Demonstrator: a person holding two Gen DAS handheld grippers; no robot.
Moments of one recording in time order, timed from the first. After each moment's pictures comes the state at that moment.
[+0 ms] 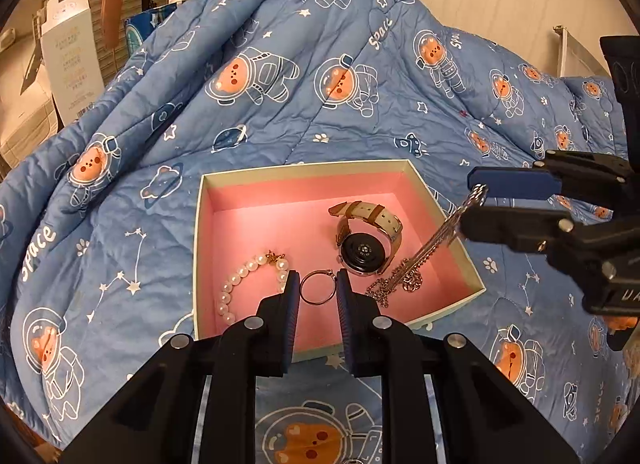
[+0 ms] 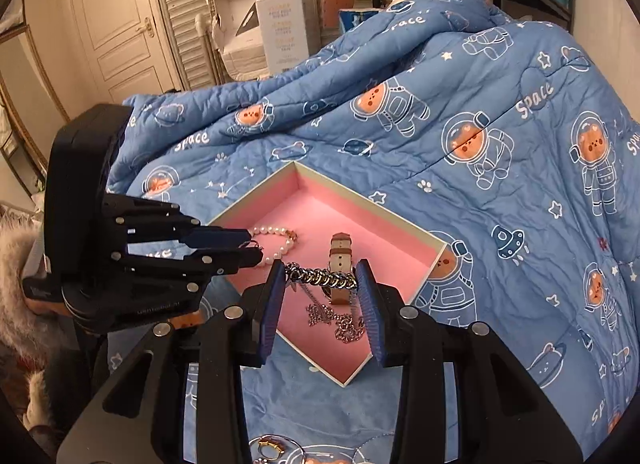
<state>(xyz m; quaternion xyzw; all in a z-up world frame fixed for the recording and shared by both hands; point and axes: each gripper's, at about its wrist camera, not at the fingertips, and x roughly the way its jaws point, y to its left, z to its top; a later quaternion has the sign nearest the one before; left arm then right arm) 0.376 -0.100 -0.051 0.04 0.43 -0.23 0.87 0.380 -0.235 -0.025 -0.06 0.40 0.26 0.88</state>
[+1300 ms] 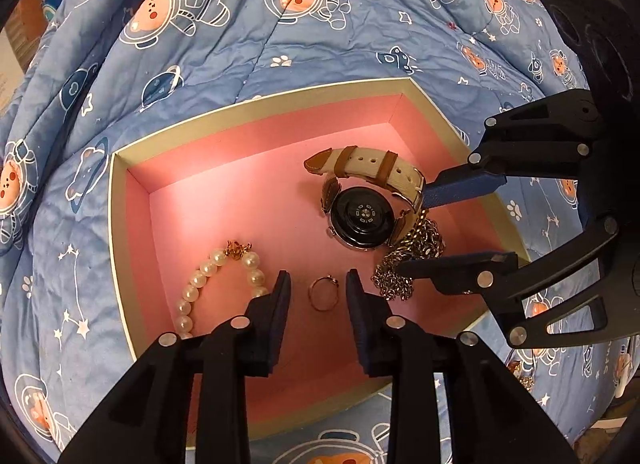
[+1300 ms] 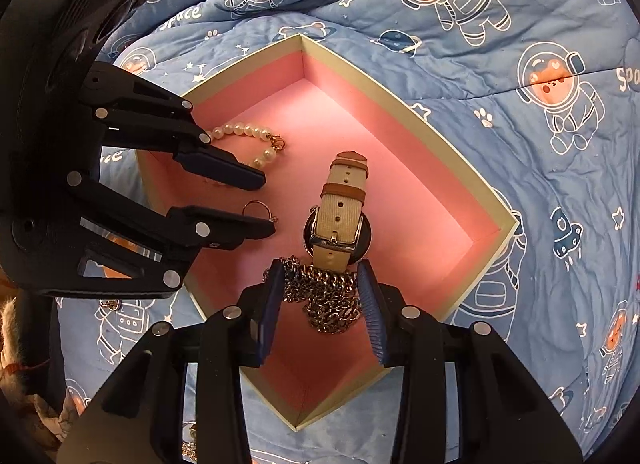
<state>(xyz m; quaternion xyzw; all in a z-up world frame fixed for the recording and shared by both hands) 0.426 -0.127 -0.099 0.12 0.53 -0.28 0.79 0.435 -0.203 -0.100 -0.16 0.53 0.29 0.78</state>
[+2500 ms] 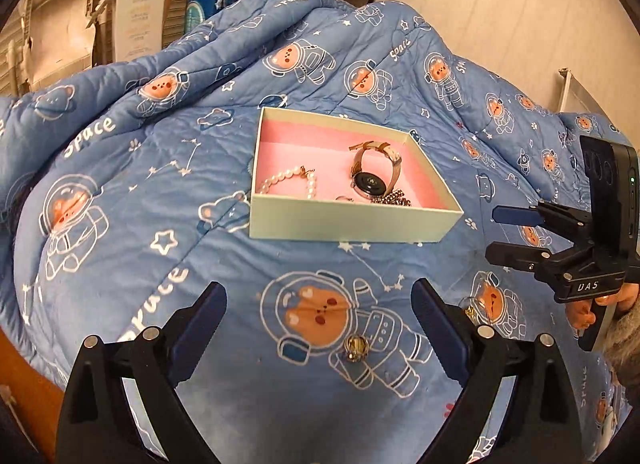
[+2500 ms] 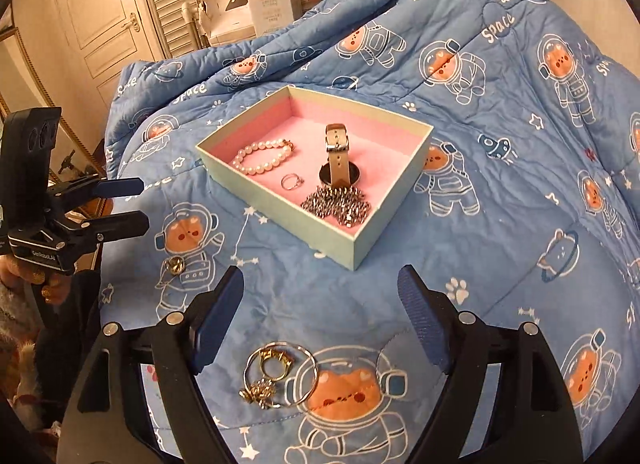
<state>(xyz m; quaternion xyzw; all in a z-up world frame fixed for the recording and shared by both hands) 0.271 -0.034 -0.072 -0.04 0.41 -0.20 0.89 0.293 -0.264 -0.073 -0.03 0.43 0.22 0.88</state>
